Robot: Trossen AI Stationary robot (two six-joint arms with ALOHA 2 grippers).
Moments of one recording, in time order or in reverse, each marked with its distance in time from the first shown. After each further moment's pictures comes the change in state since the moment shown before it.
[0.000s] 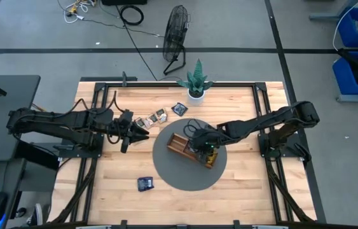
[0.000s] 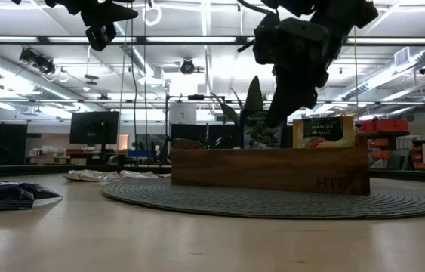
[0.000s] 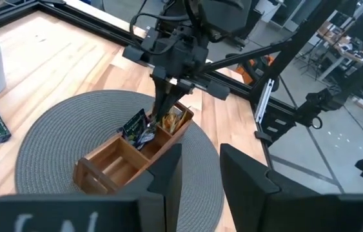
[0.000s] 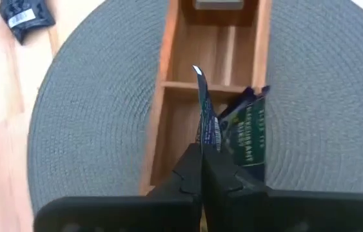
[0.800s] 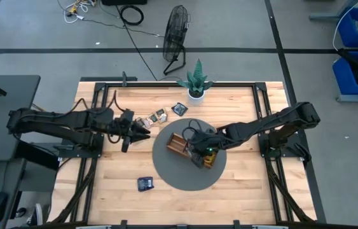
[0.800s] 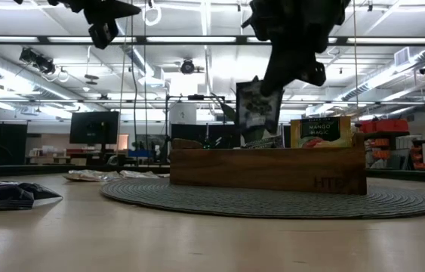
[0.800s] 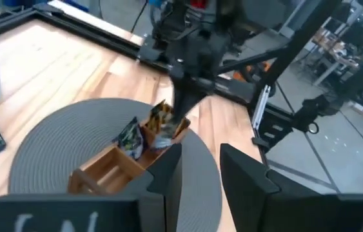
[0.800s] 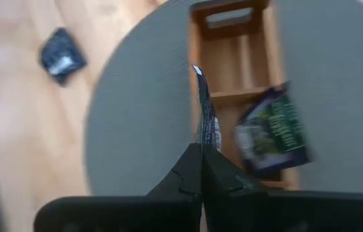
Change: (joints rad) left arm -0.001 0.008 0.000 0.034 0.004 0.002; right arm 0.085 0.000 0.140 -0.126 0.059 0.264
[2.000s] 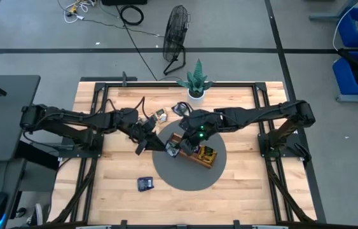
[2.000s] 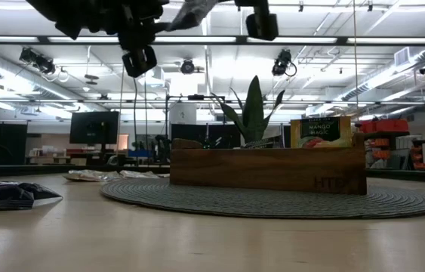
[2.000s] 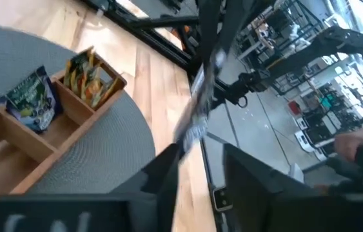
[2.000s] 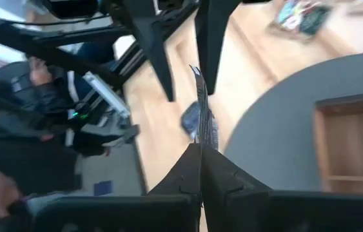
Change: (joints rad) left arm 0.103 0.378 0.000 0.348 0.450 -0.197; right arm -0.115 0.042 0.293 0.078 -0.317 0.093
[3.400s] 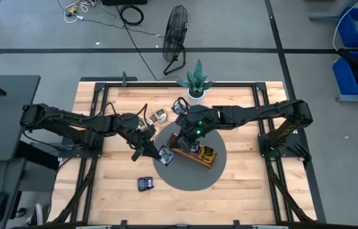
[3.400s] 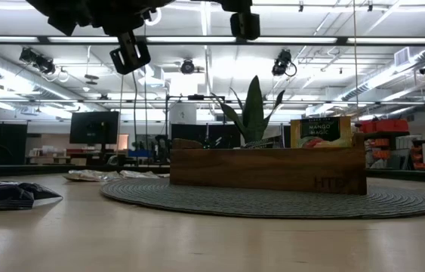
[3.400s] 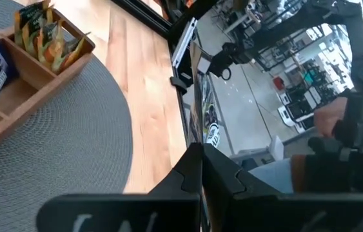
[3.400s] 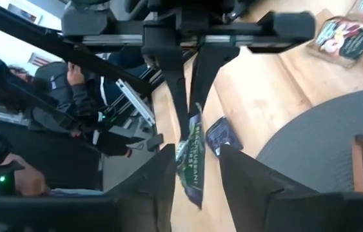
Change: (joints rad) left arm -0.083 0.001 0.000 -0.037 0.039 -0.014; right arm -0.039 0.029 0.000 0.137 -0.105 -0.038
